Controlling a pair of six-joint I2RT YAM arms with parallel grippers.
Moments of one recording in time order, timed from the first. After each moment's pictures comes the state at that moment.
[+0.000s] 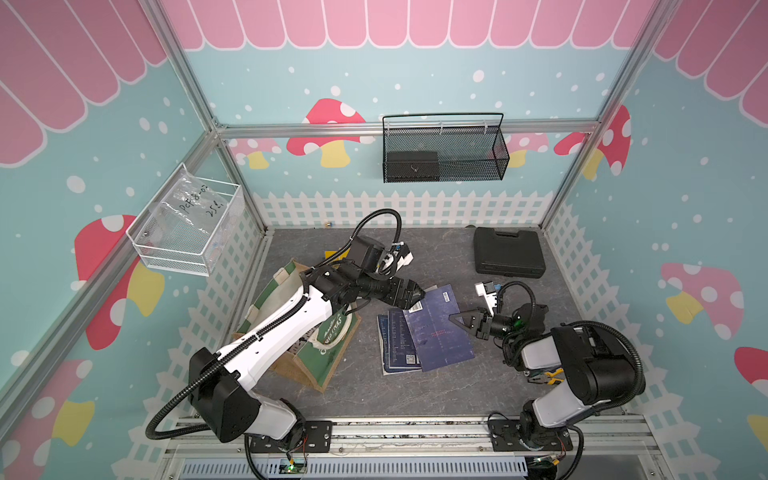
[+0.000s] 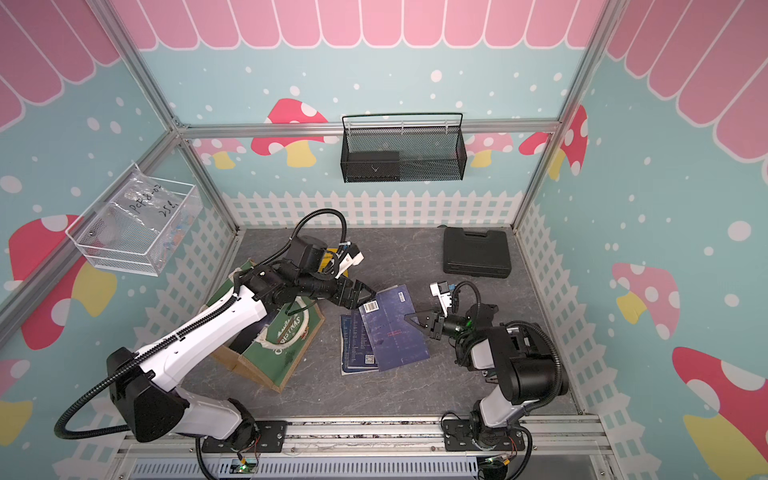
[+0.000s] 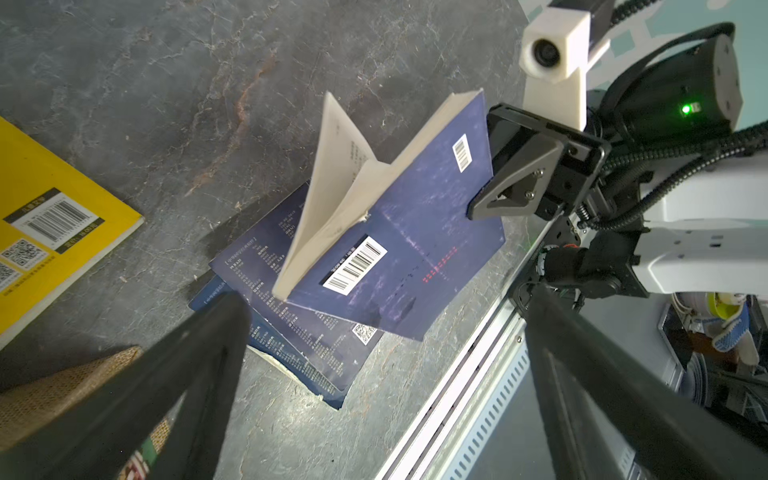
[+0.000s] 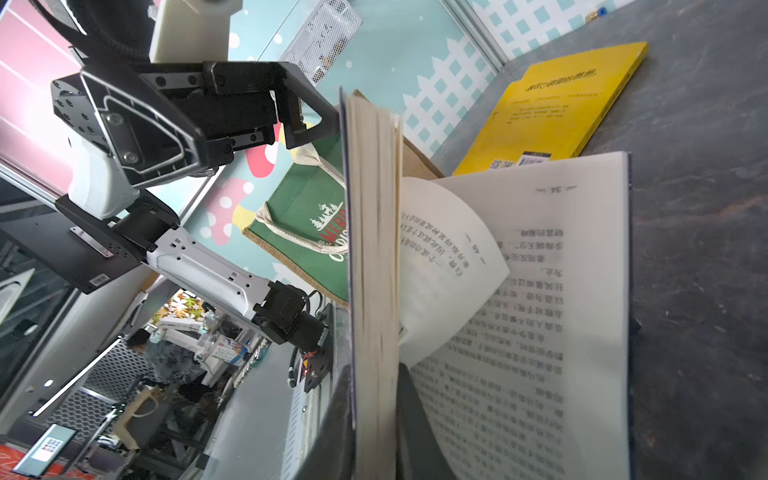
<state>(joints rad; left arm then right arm) -0.64 1.46 1.38 -0.70 0.39 -0.23 0.10 1.59 0.28 1.40 -1.25 0.92</state>
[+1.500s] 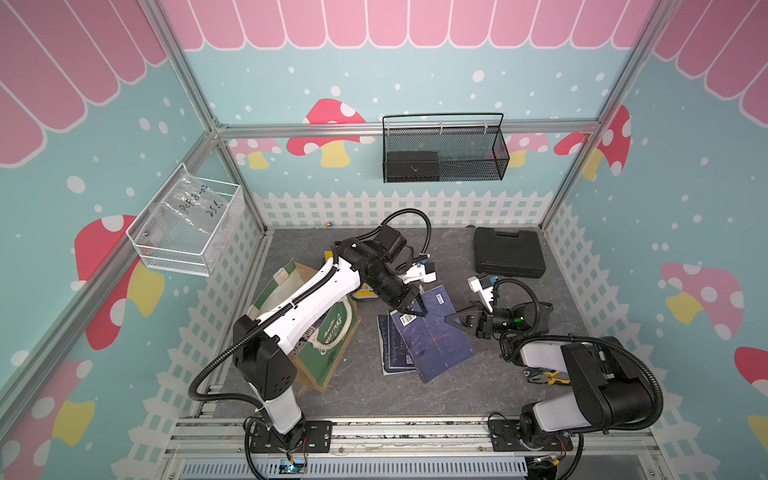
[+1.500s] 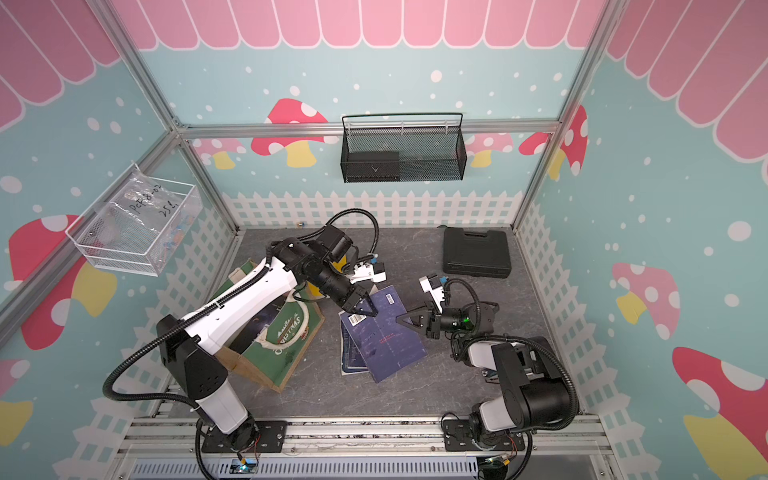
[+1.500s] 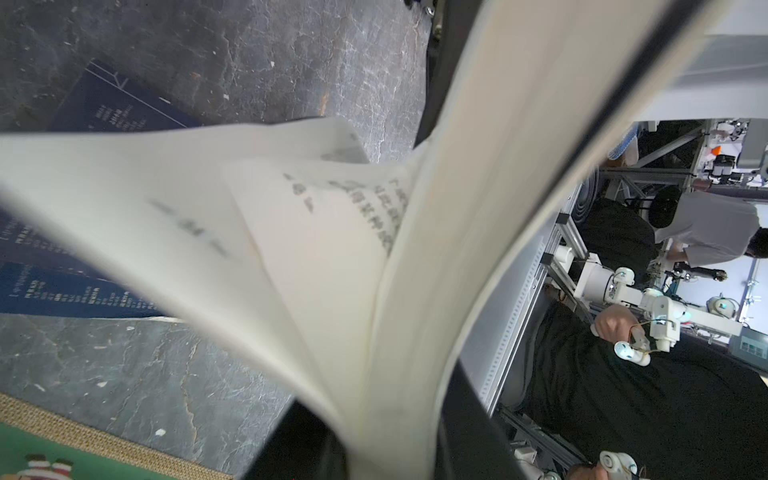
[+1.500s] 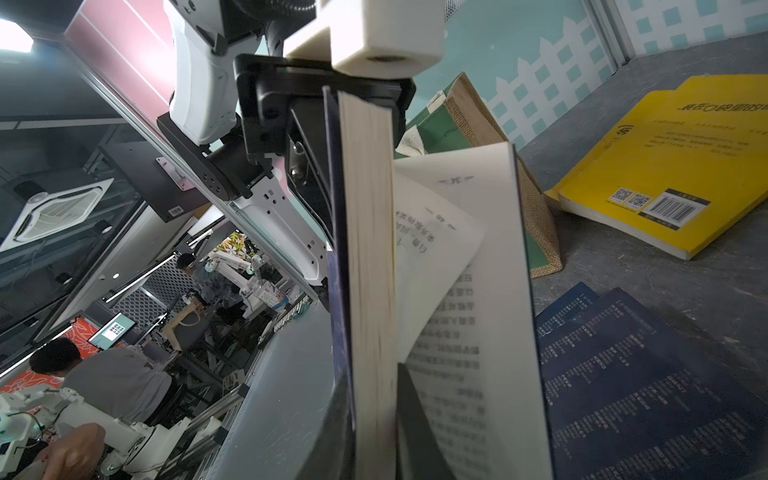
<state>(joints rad) -0.66 1.74 1.77 -1.21 0.71 0.02 0.19 1.47 0.36 1.50 -1.34 1.07</state>
